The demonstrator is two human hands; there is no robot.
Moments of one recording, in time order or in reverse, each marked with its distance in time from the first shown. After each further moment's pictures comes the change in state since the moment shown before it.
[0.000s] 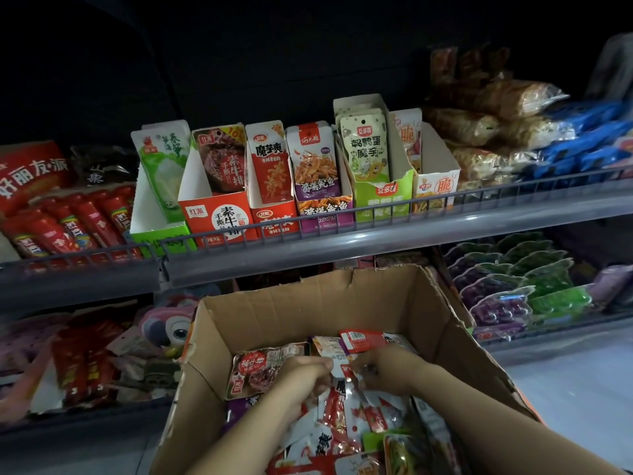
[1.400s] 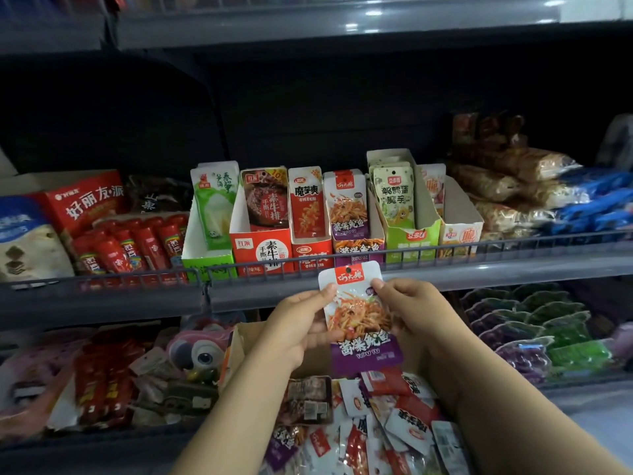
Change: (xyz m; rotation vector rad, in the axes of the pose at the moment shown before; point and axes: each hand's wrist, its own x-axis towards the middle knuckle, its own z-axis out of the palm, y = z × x) left_hand -0.090 0.130 -0.056 -0.348 -0.108 0.342; right_hand -0.061 -0.099 -0.120 0.844 0.629 -0.044
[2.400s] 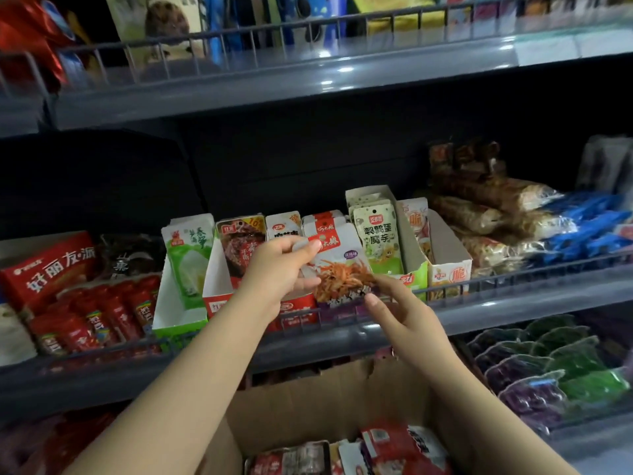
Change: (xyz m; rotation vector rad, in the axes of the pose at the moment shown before) left_hand 0.051 0.118 0.031 0.357 0.079 0.403; right_hand 0.040 -0.008 -0.017 -0.097 0.137 -0.400
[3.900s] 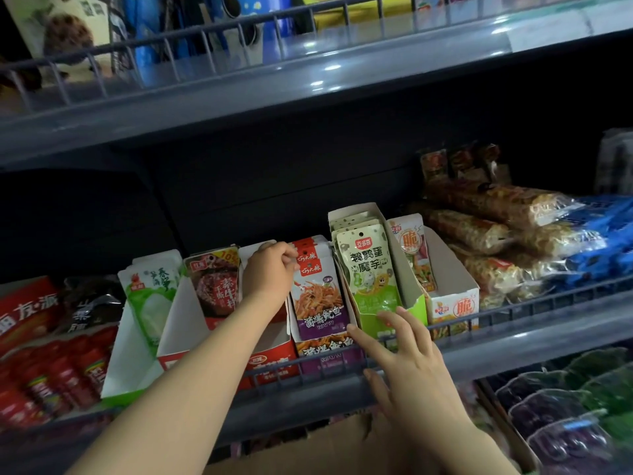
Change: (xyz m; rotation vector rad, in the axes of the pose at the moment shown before) left_hand 0.140 -0.044 0.029 0.813 0.250 0.420; right_hand 0.029 0.079 0.008 -0.882 0.211 -0.318
